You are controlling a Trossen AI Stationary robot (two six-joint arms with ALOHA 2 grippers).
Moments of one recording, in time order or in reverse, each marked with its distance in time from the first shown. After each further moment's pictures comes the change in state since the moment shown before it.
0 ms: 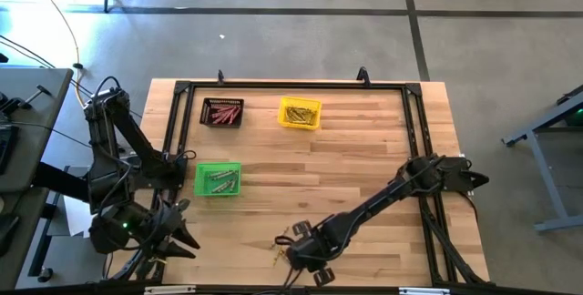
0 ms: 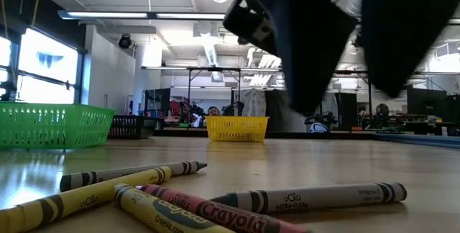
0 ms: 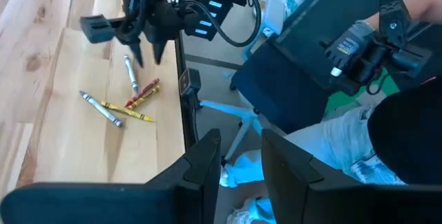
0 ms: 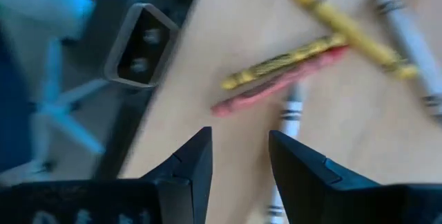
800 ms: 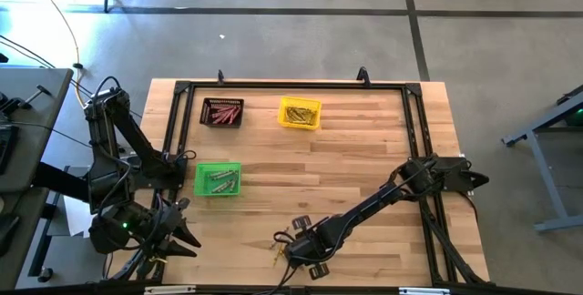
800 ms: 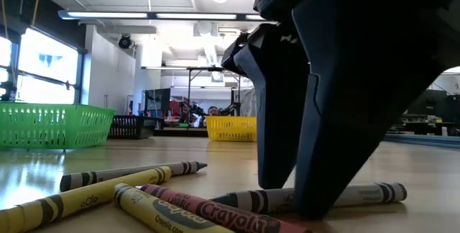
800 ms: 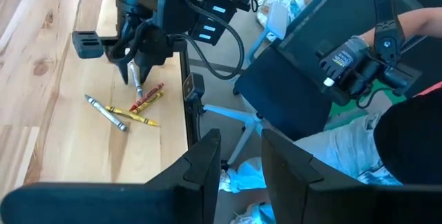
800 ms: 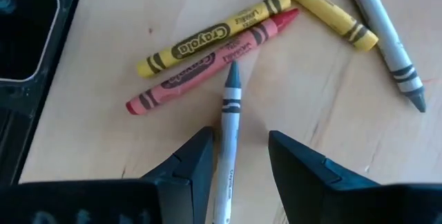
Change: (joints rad) left arm 0.000 0.000 0.000 0.000 -0.024 -0.001; right arm -0.009 0.074 0.000 -0.013 0.147 0.011
